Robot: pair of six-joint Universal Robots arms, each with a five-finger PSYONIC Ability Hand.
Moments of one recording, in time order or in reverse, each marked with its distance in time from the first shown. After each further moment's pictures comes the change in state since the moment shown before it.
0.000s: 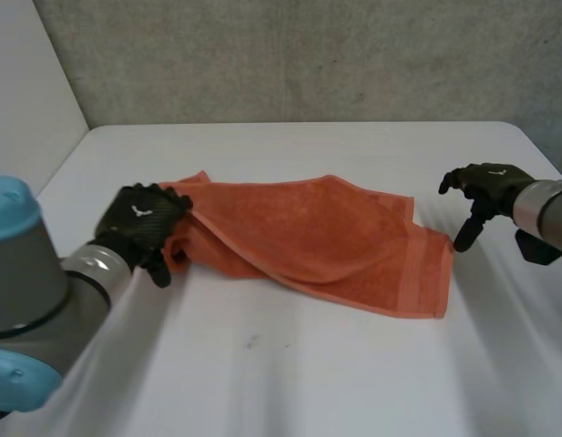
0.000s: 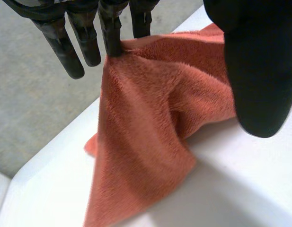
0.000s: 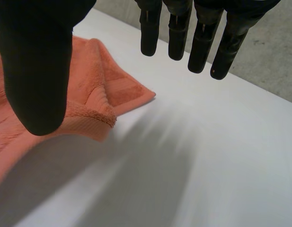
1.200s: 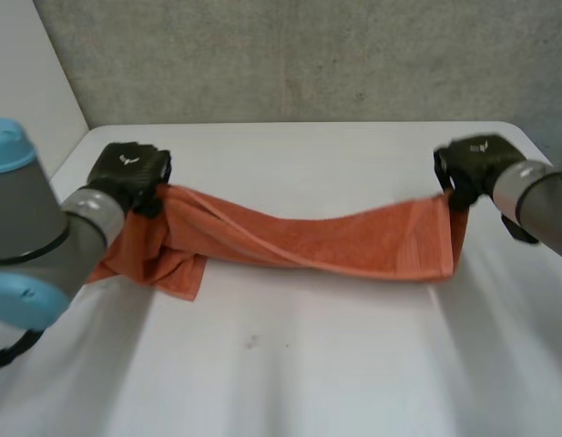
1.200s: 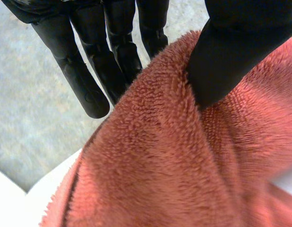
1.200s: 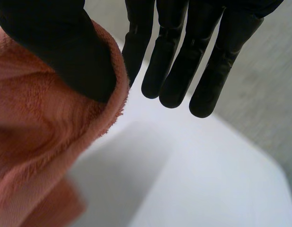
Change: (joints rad) left arm 0.056 -0.135 0.252 -0.017 0.037 -0.108; right arm 0.116 -0.075 0.006 -0.053 0.091 -0.099; left_hand 0.861 0.942 0.943 0.952 0.863; right_hand 0.700 0.826 0.856 0.871 0.848
